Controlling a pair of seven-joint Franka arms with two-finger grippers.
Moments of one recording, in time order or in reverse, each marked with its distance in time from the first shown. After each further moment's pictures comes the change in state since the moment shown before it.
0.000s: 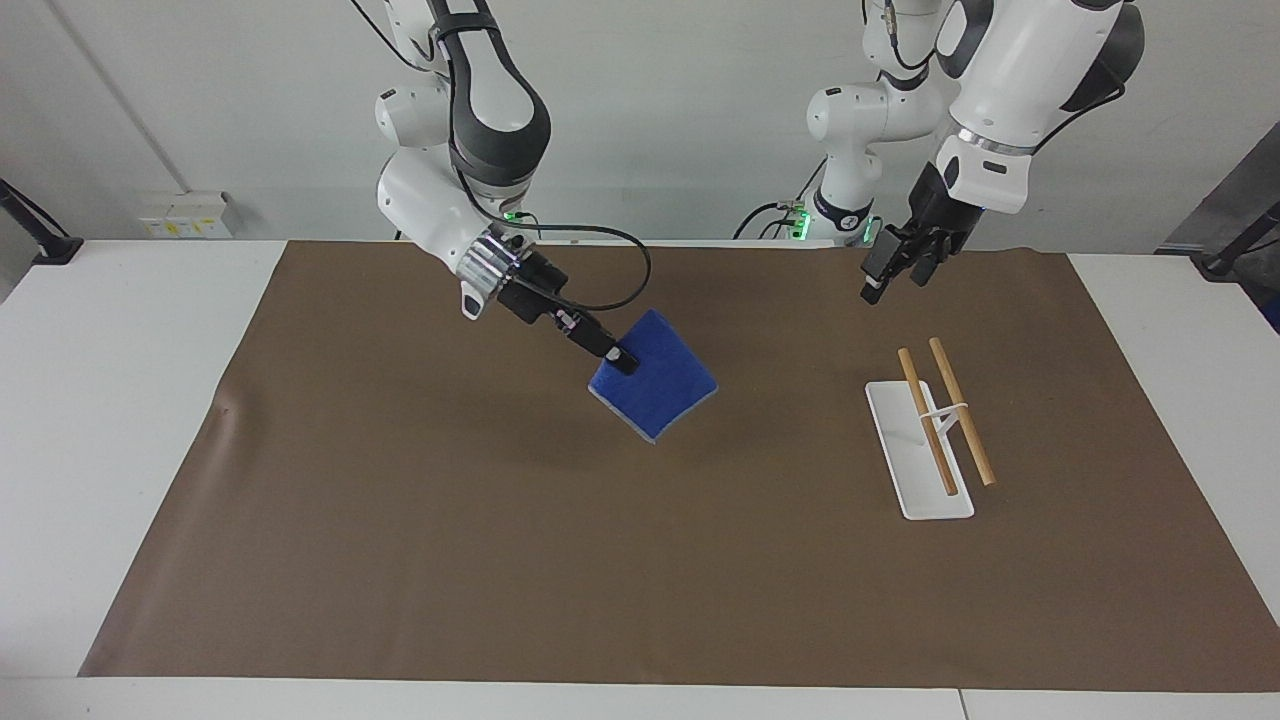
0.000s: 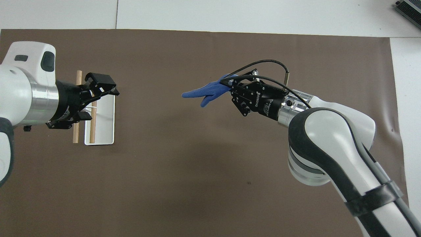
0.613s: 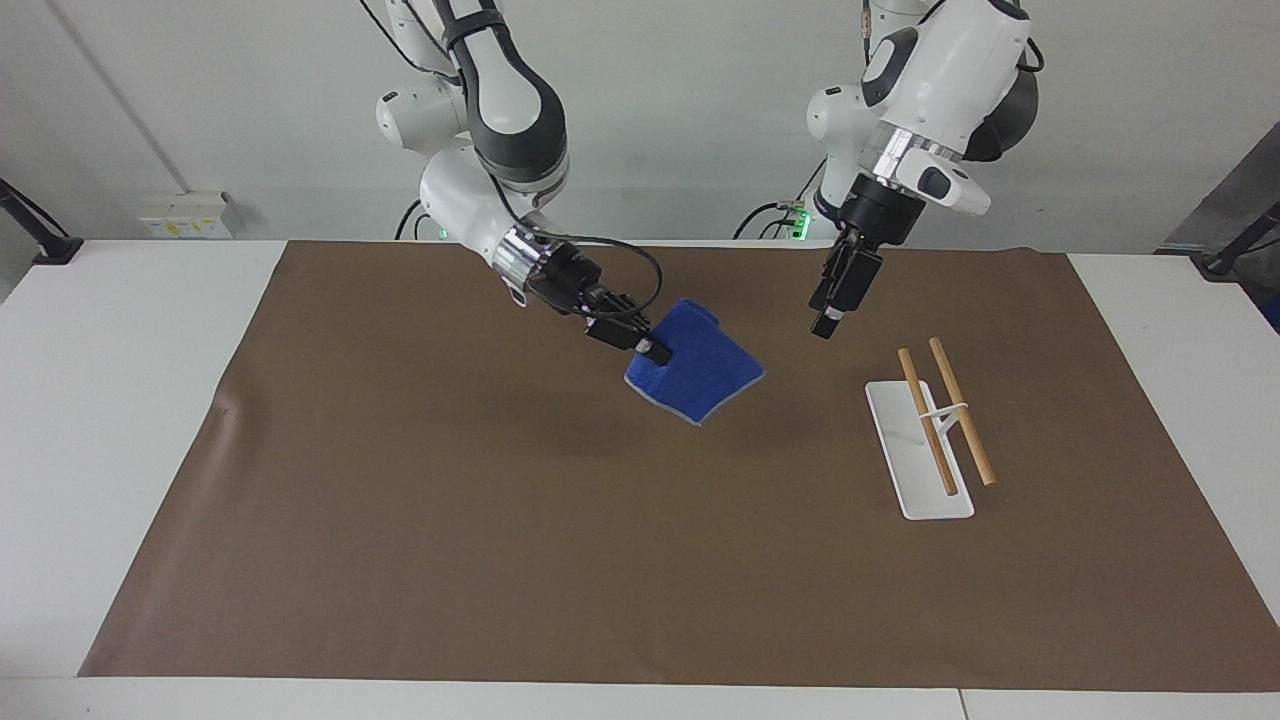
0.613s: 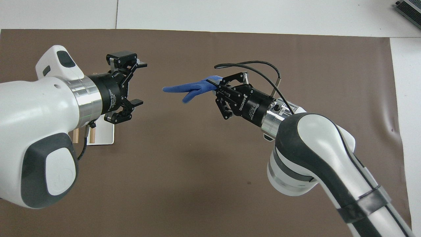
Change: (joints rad) left arm -0.005 0.000 -0.131 -0.167 -0.074 0.482 -0.521; right arm 0.101 0.007 0.000 0.031 0.201 0.125 0.083
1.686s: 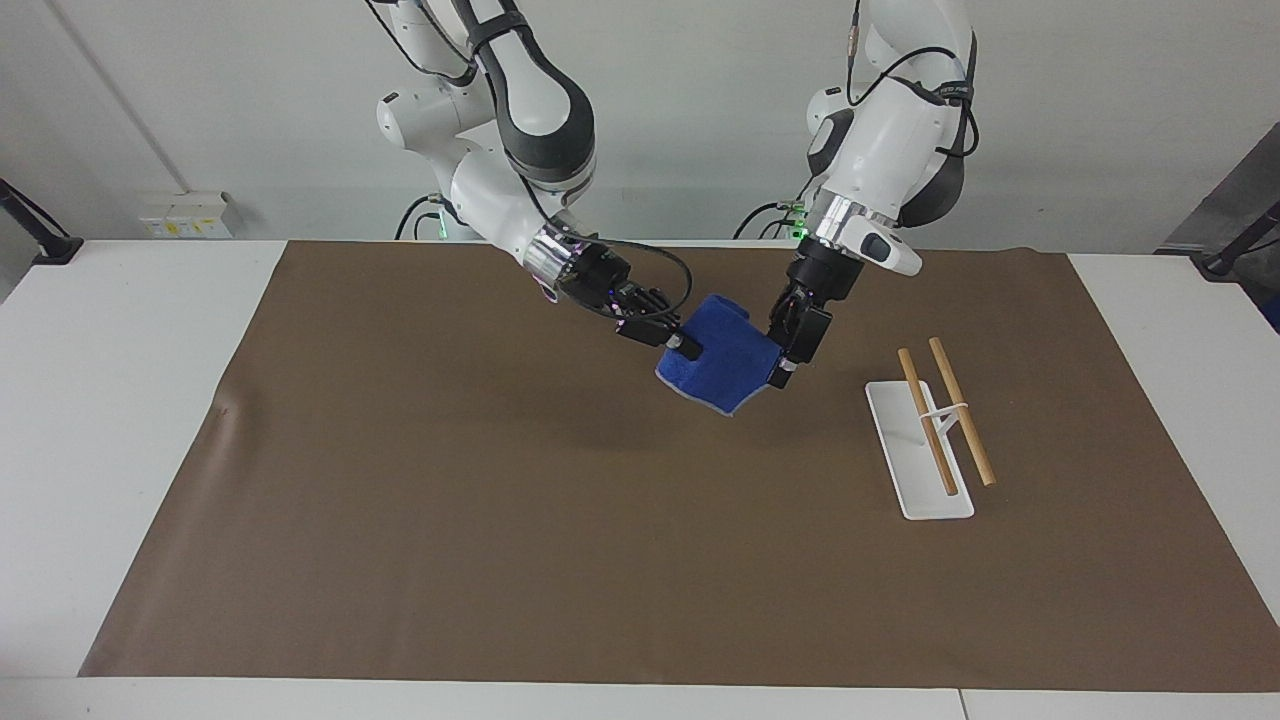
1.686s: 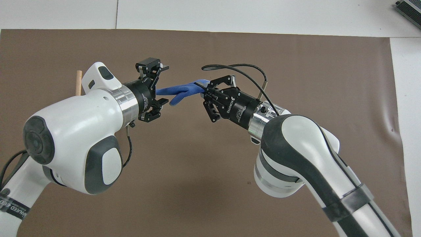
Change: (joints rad) left arm -0.003 0.106 -0.084 -0.085 -0.002 0.285 -0.084; right arm 0.011 0.030 0.019 0.025 0.062 0.006 0.009
